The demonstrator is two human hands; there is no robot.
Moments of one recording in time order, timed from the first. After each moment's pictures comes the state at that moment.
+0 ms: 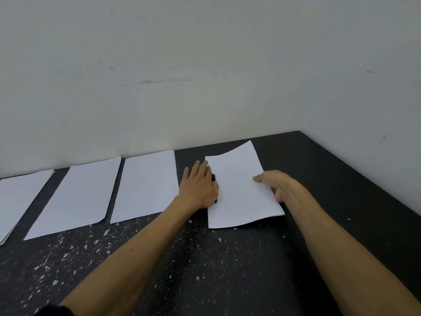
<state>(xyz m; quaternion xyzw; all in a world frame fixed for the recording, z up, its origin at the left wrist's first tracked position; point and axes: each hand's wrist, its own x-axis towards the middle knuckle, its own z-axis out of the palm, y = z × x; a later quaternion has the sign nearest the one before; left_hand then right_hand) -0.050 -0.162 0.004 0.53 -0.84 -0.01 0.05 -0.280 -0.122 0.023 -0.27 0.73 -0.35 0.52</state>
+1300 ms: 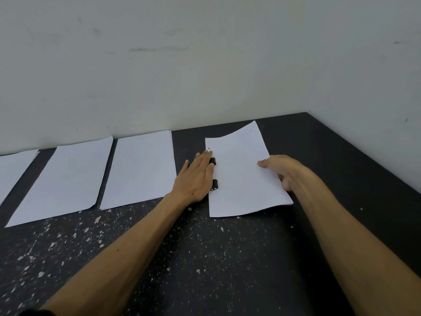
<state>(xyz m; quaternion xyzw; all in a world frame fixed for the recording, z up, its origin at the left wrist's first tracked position) -0.032 -0.165 -0.025 0.50 -0.84 -0.17 0.14 -0.284 -0.131 0.008 -0.28 0.74 -0.36 0.50</state>
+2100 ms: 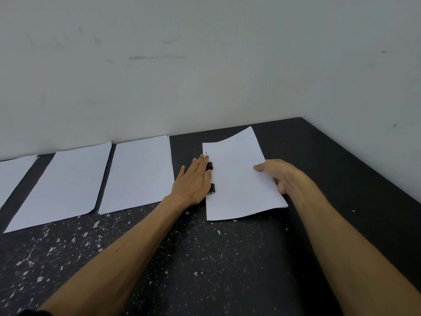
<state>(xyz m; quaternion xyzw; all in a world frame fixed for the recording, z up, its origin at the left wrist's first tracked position) -0.034 -0.165 -0.018 0.52 -0.83 -0.16 0.10 -0.286 -0.131 0.009 -0.28 0.74 -0.35 0.51</state>
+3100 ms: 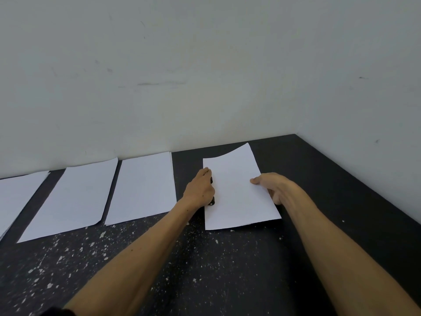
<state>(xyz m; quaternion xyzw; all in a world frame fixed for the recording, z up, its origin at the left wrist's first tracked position) -0.061 -0.166 0.009 0.55 -0.81 -0.19 0.10 -0.282 -0.114 0.030 -0.28 0.72 -0.35 0.52</state>
